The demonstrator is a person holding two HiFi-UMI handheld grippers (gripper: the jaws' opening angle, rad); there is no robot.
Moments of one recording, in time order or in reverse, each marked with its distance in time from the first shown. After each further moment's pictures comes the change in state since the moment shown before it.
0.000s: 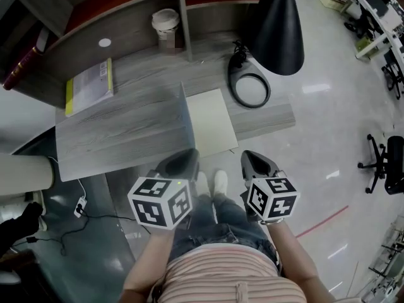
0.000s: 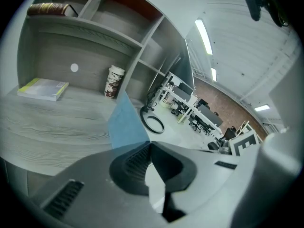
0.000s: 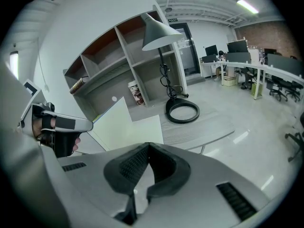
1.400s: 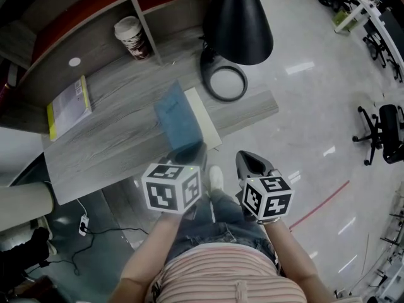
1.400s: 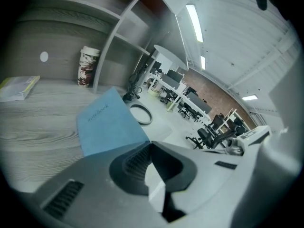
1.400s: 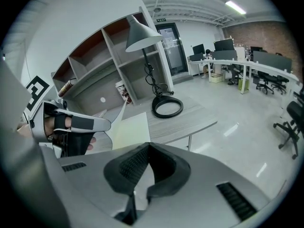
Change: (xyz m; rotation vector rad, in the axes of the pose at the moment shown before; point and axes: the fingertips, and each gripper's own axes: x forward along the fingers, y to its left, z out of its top) left arm 0.068 -0.042 -0.013 0.099 0.151 -0.132; right arm -0.017 -0.030 -0.016 0.090 0.009 -0.106
